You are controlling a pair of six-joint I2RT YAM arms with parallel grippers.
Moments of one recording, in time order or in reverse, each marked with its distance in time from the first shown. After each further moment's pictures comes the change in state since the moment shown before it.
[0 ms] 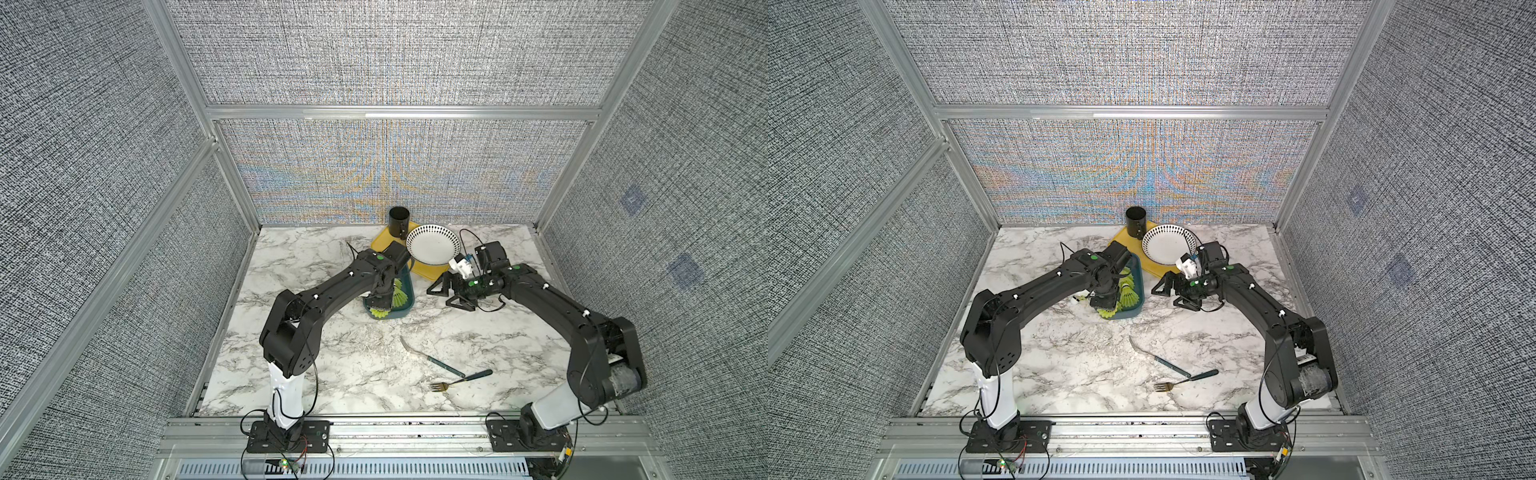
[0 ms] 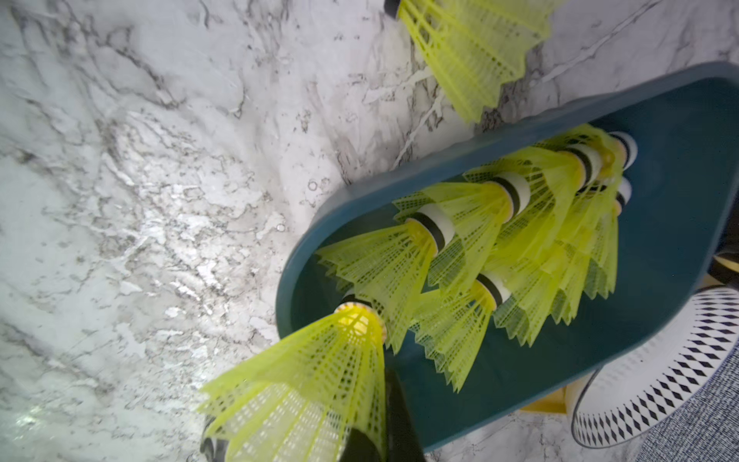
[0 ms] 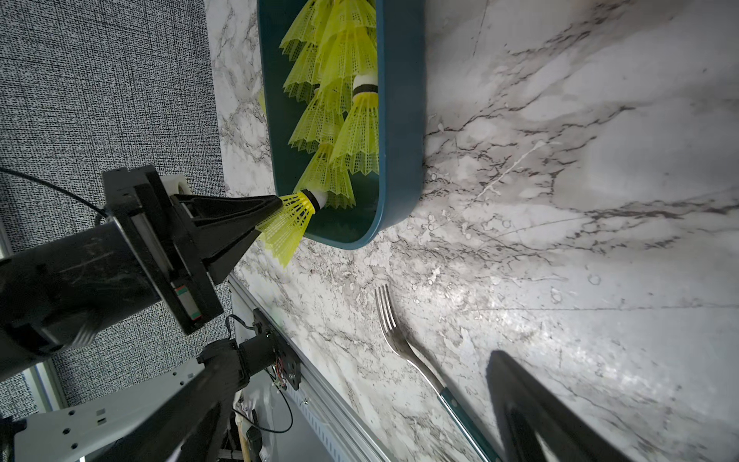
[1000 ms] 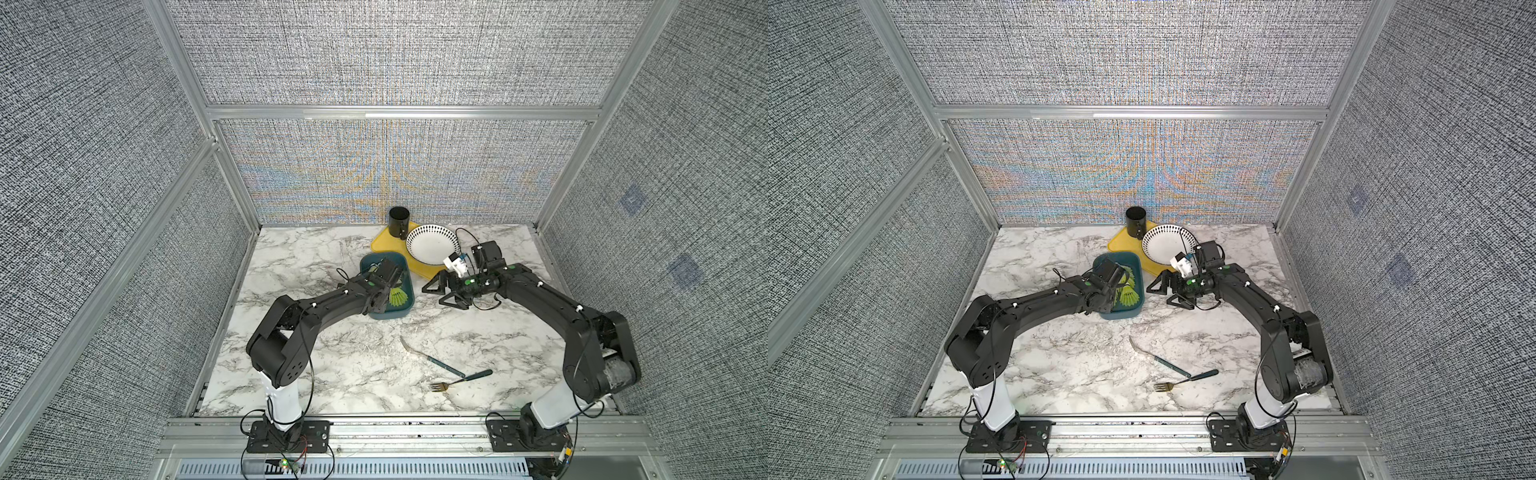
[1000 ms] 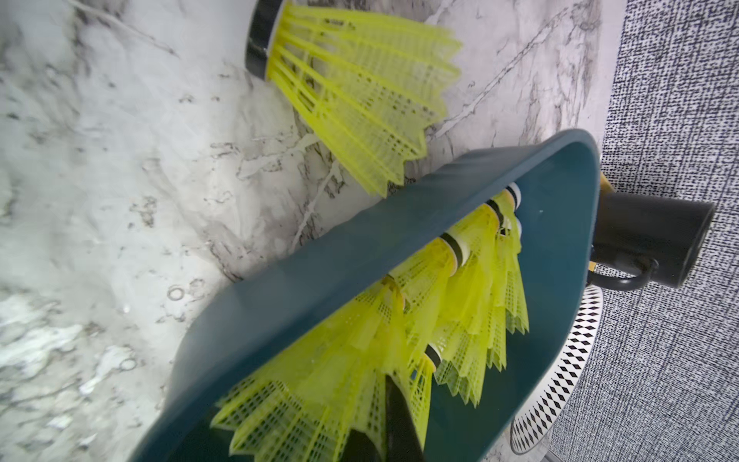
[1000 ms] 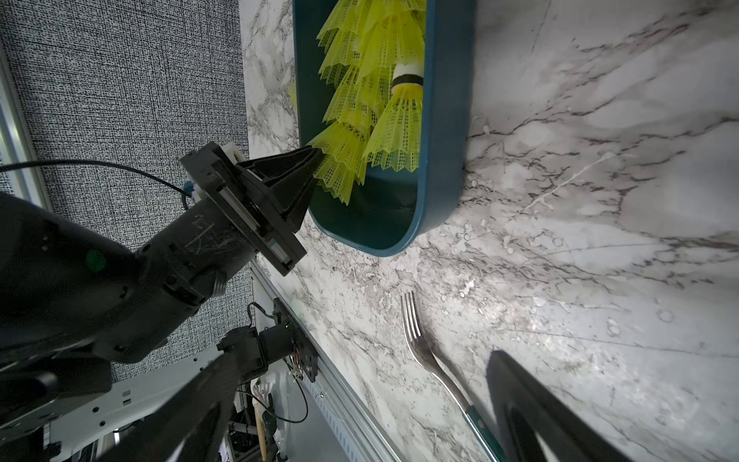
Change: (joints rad) left arm -0.001 -0.086 -0.378 0.558 -0.188 0.064; right arm 0.011 0.053 0.000 0.079 -0.095 0.030
